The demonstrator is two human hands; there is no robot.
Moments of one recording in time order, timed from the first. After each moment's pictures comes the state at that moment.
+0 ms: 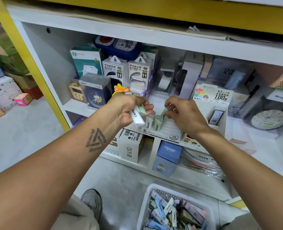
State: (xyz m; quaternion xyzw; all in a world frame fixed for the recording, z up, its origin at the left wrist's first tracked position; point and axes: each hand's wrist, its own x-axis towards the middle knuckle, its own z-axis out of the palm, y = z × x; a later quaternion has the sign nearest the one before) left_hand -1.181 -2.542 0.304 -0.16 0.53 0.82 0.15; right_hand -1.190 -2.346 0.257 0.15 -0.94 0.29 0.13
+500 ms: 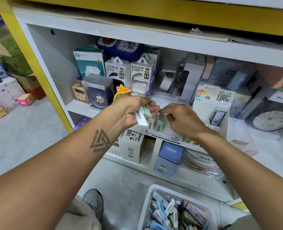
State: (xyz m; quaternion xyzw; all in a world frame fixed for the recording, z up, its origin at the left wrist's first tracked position) left_hand -1.177 -2.539 0.306 -0.14 0.54 0.81 0.18; right_hand -1.185 -2.356 0.260 0.20 -0.96 0.20 0.06
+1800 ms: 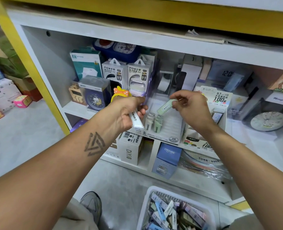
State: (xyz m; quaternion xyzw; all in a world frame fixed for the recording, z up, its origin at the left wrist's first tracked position) left_hand -1.181 -2.541 0.307 -0.19 0.56 0.79 0.18; right_hand -1.199 -2.336 0.274 0.09 -0.88 0.45 0.15
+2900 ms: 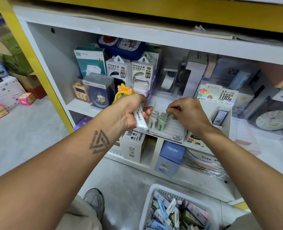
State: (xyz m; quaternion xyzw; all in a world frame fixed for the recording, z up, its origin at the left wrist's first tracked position) left_hand -1.179 -2.544 0.304 -0.19 0.55 0.78 0.22; right_hand -1.194 -2.348 0.264 0.14 -0.94 0.29 0.11
